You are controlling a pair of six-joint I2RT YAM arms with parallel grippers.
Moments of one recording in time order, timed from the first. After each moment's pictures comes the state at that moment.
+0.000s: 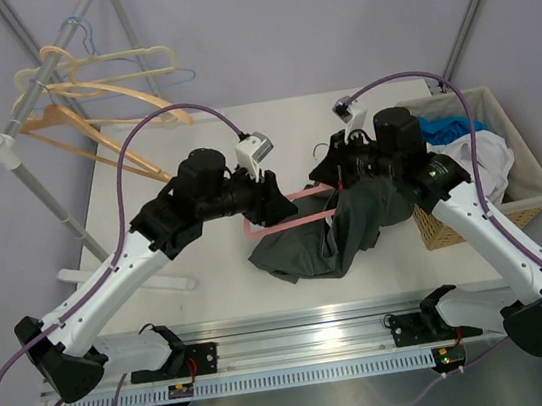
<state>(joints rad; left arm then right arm) -0.80 1.22 1.29 -0.50 0.38 -0.30 0.48 1.16 1.21 -0.44 -0.45 0.30</state>
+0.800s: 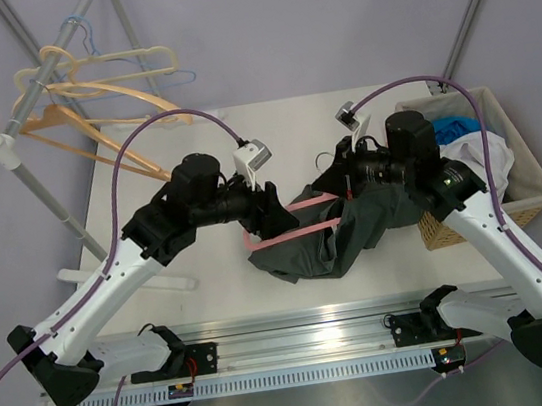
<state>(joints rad) -0.80 1.18 1.28 -0.53 0.45 -0.29 0.48 1.08 1.21 -0.48 -0.58 0.25</state>
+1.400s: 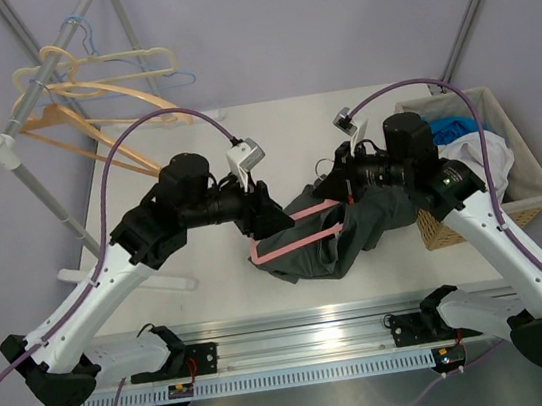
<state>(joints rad) -0.80 1.14 1.32 -0.56 0.50 -0.28 0.48 1.09 1.21 -0.55 -0.63 0.23</state>
